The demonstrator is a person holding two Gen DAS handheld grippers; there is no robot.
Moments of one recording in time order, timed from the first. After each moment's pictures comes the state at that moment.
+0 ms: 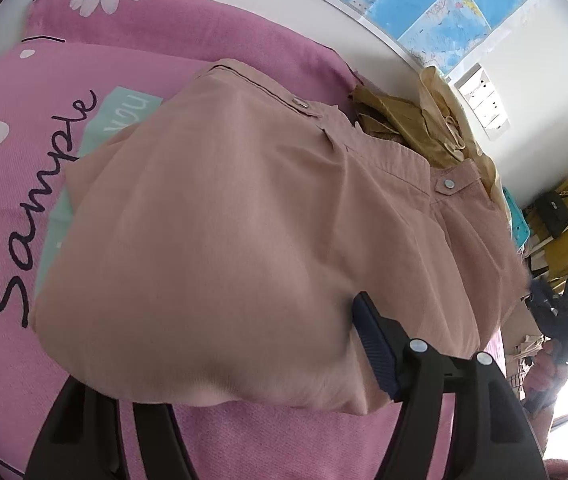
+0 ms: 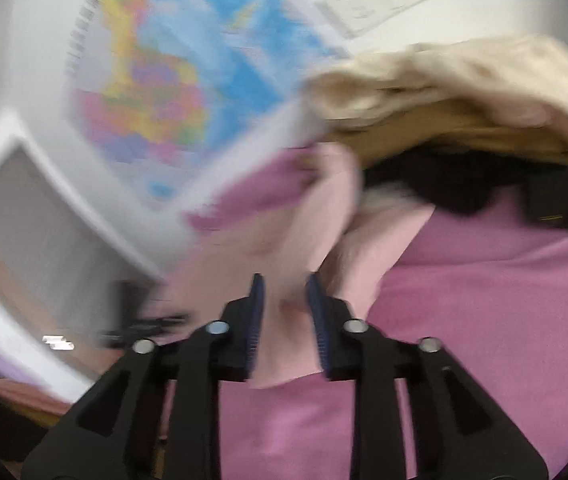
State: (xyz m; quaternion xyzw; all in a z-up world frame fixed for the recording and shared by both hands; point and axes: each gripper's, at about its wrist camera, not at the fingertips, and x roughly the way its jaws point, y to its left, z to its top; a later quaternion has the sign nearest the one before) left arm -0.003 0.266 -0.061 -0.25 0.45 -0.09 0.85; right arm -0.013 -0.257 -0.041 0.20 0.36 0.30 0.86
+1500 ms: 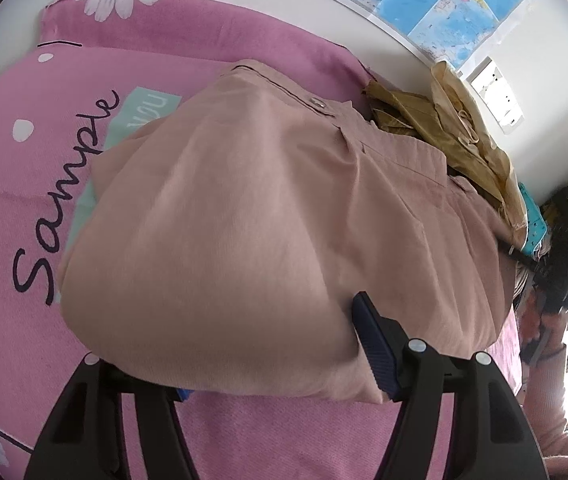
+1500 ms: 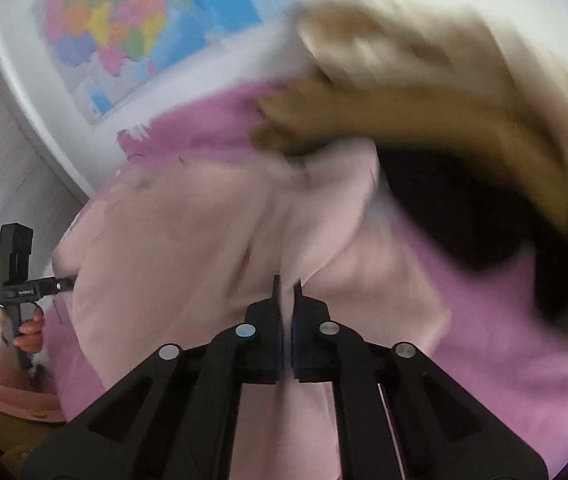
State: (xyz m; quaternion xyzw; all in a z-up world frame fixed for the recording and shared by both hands) left arm -0.016 0.268 -0.057 -0.23 0.46 -0.06 0.85; right arm 0.074 -0.175 -0.024 0.03 0.36 0.33 0.87
